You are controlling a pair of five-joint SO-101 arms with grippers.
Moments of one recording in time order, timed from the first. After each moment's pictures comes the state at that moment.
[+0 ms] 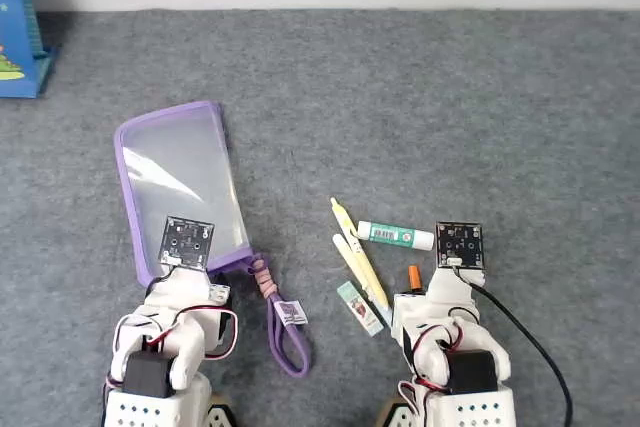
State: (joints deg) left arm 2.4 -103.5 97.1 71.1 2.9; right arm -6.9 -103.5 95.3 74.7 -8.9
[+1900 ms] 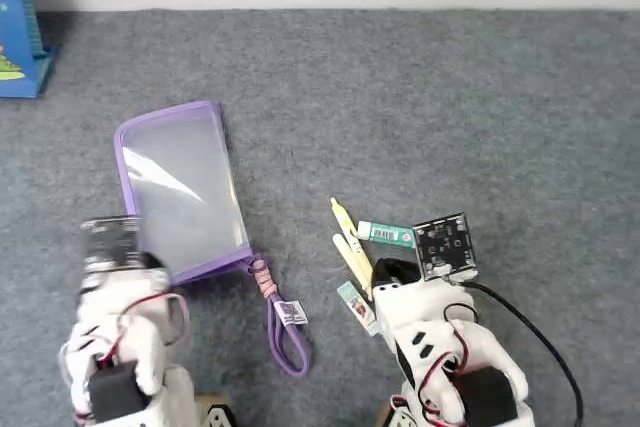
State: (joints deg) left arm -24.6 -103.5 83.9 73.1 -1.6; right arm -21.6 -103.5 76.7 75.0 -5.2
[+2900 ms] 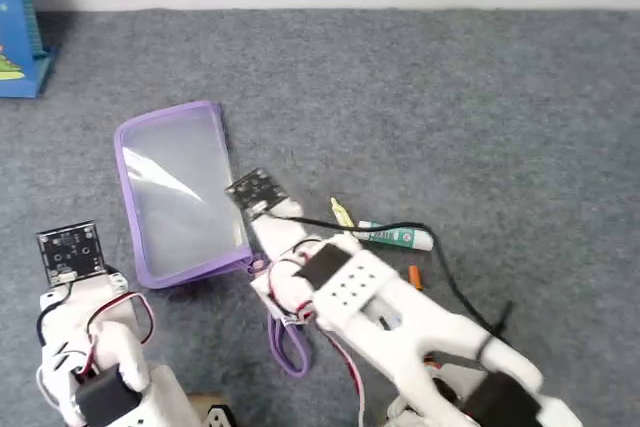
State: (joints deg) left arm -37.6 -103.5 83.9 70.8 -10.5; right arm -49.2 -16.5 44.6 49.7 -9.4
